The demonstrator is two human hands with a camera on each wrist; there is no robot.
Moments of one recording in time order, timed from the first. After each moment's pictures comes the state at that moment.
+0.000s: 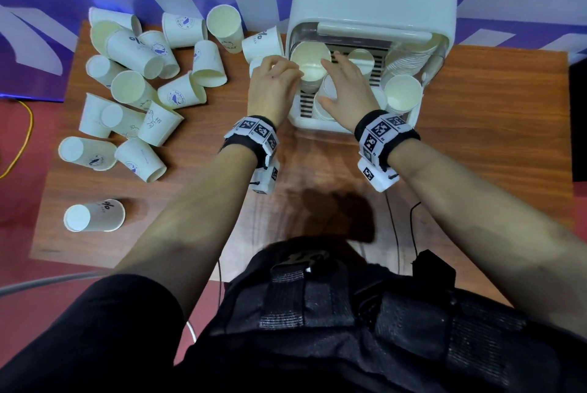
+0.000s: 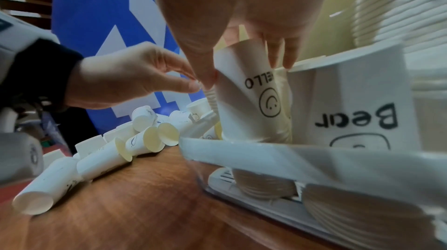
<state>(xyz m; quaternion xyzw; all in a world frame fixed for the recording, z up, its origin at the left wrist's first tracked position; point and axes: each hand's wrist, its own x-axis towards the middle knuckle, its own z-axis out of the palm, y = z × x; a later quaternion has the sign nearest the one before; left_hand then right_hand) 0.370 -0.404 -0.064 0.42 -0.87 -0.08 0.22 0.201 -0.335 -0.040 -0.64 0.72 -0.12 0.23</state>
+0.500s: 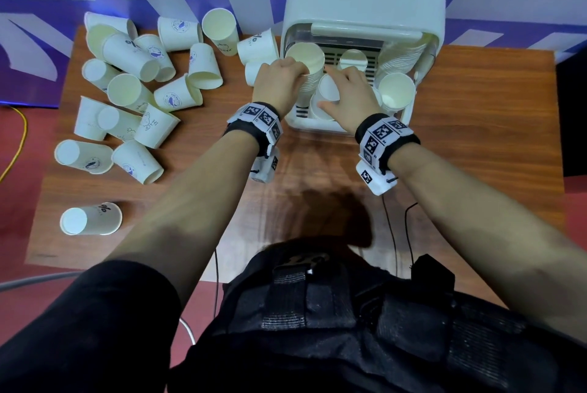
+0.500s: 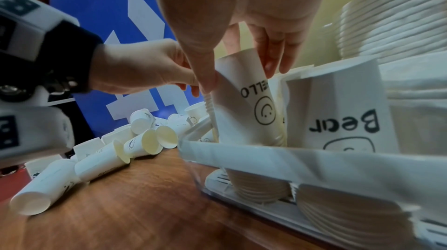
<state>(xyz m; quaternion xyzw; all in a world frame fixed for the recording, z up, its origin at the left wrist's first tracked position) 0.347 -0.410 -0.045 0.45 -0.88 -0.14 0.10 0.196 -0.324 -0.037 -0.61 0.75 -0.13 0.23</state>
